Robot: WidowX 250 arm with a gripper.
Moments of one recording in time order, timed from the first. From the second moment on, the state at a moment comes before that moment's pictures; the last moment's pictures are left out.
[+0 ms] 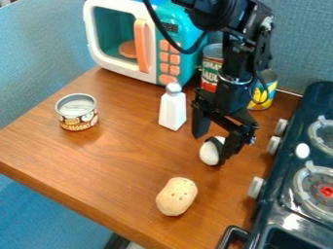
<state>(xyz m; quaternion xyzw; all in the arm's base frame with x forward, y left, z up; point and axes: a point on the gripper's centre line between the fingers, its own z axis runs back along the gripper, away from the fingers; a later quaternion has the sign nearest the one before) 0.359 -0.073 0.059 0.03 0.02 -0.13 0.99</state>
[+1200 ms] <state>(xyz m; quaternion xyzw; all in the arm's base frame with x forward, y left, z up) 0.356 -0.079 0.027 0.01 0.05 -0.13 0.99</state>
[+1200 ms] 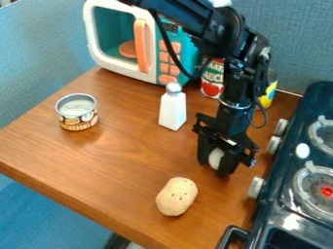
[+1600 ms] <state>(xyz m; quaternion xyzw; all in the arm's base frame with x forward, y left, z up) 0.318 -0.061 0.089 0.01 -0.05 -0.06 1.00</state>
